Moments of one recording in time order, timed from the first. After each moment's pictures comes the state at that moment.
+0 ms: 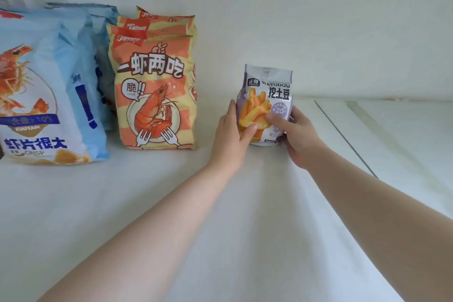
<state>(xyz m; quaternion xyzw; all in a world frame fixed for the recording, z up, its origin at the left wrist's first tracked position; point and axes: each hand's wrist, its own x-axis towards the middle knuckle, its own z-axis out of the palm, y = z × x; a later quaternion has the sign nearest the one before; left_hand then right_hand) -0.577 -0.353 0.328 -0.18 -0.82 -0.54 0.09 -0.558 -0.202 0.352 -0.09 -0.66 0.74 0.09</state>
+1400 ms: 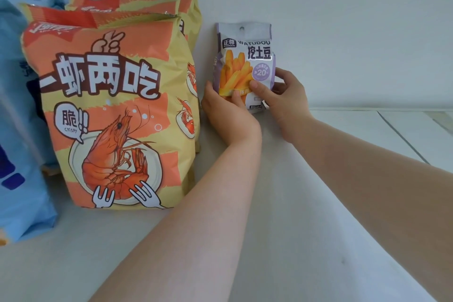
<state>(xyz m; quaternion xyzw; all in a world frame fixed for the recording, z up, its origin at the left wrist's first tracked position) -0.736 -0.316 0.323 0.15 -0.73 -0.61 0.26 -0.737 -0.228 0.337 -0.04 -0.72 0.68 0.15</state>
